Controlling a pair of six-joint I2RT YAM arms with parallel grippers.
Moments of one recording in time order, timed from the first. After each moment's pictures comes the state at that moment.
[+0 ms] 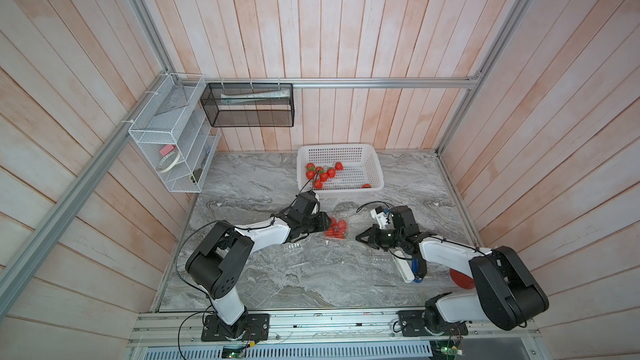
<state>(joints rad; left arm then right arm) -0.63 1.71 0.91 0.01 0.24 -0.68 0.39 1.41 0.50 0.07 -0.67 0.77</state>
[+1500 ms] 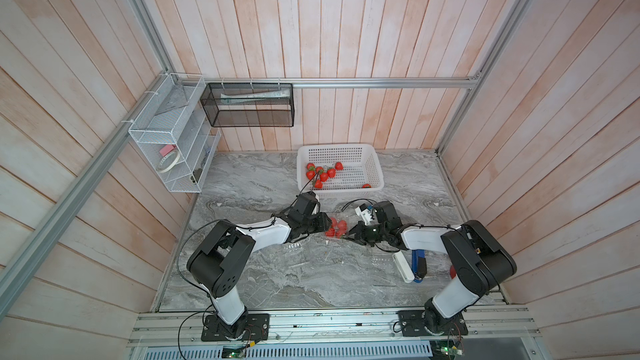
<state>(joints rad) -0.63 1.72 0.91 0.01 0.24 -0.68 0.48 1.66 0.64 0.19 -0.69 0.78</state>
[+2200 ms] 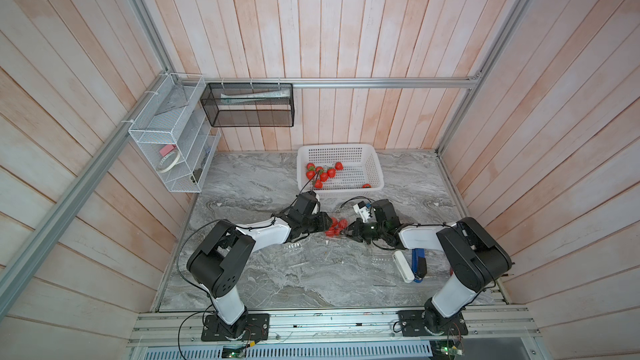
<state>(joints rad) -0.63 1.72 0.91 0.02 0.25 -0.68 0.50 1.65 0.64 0.27 -0.70 0.85</state>
